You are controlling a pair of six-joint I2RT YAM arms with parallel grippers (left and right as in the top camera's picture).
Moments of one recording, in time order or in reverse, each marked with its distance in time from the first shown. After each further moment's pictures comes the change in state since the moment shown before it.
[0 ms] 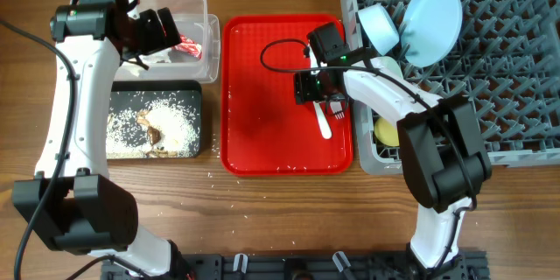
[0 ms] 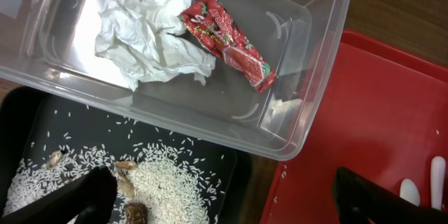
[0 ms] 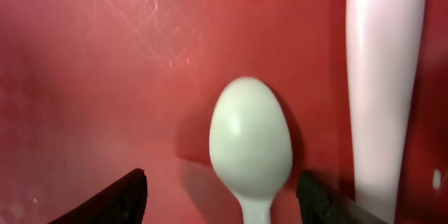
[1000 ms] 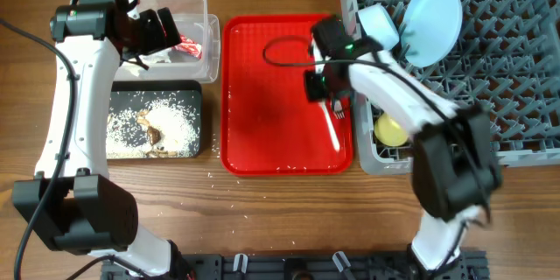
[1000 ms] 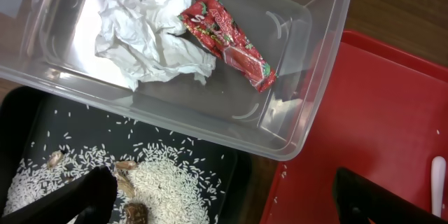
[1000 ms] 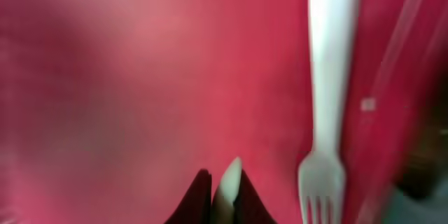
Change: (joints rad) left arm 0.000 0.000 0.000 0.000 0.000 0.000; right arm -0.005 -0.102 0.110 -0.262 0.014 -0.038
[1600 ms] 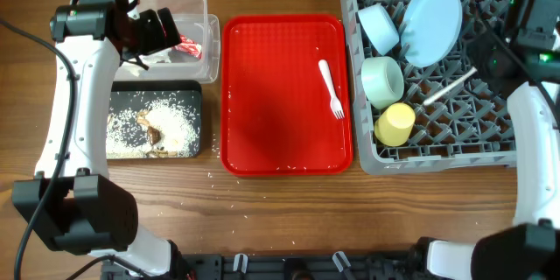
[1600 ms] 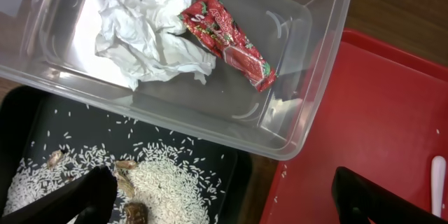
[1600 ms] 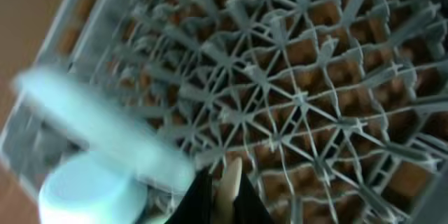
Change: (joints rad) left arm 0.000 0.000 0.000 0.000 0.000 0.000; right arm -0.642 -0.433 -0.103 0.004 0.312 0.554
